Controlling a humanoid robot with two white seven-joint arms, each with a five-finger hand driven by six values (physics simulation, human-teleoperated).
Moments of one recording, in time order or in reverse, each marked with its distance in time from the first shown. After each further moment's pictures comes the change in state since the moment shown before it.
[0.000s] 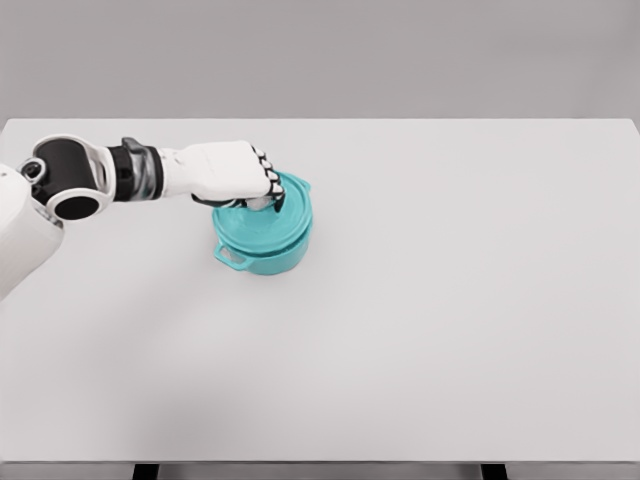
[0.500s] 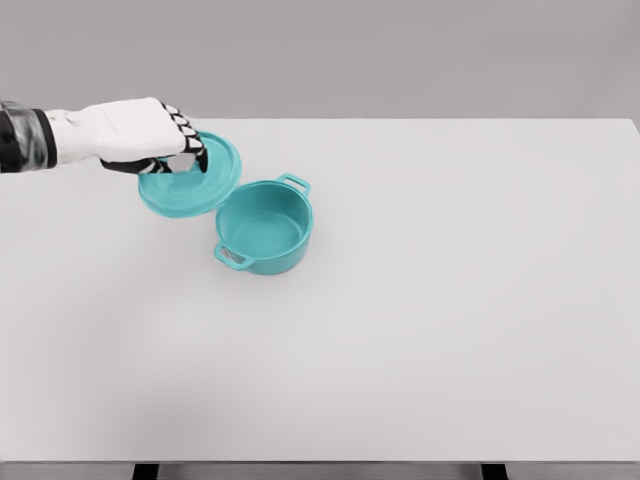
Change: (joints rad) left arm -0.009 0.228 0.100 -0.013 0.182 0.000 0.000; right arm 0.000 0.000 0.000 0.000 0.000 0.000 0.000
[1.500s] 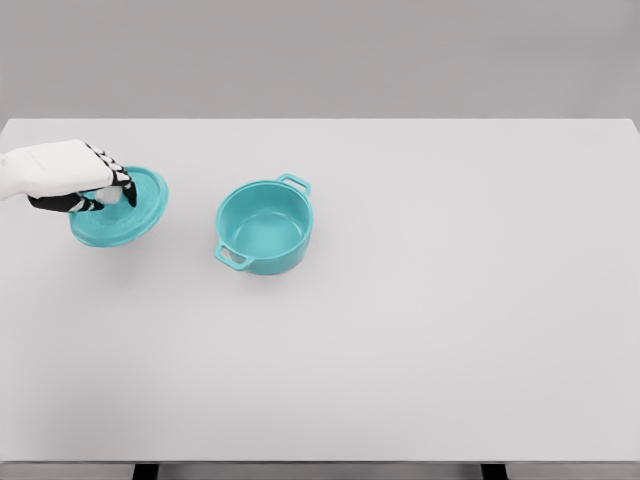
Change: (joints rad) left arm 0.156 0.132 0.058 0.064 0.048 0.000 0.000; right arm 0.000 0.000 0.000 0.000 0.000 0.000 0.000
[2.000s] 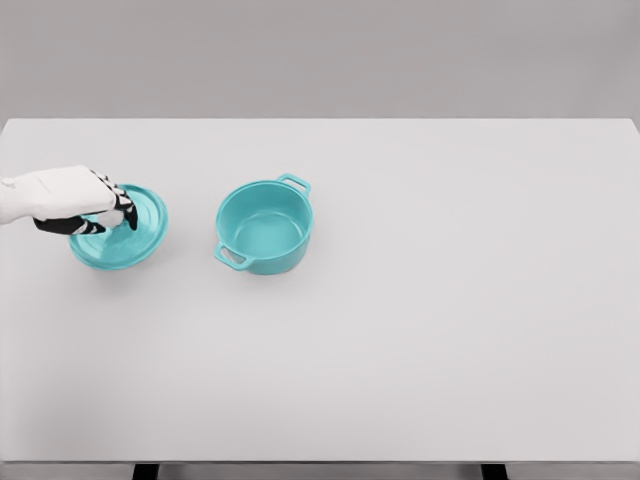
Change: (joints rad) left arm 0.057 -0.007 -0.001 0.019 -0.009 0.000 0.000; right arm 0.000 0.000 0.000 0.000 0.000 0.000 0.000
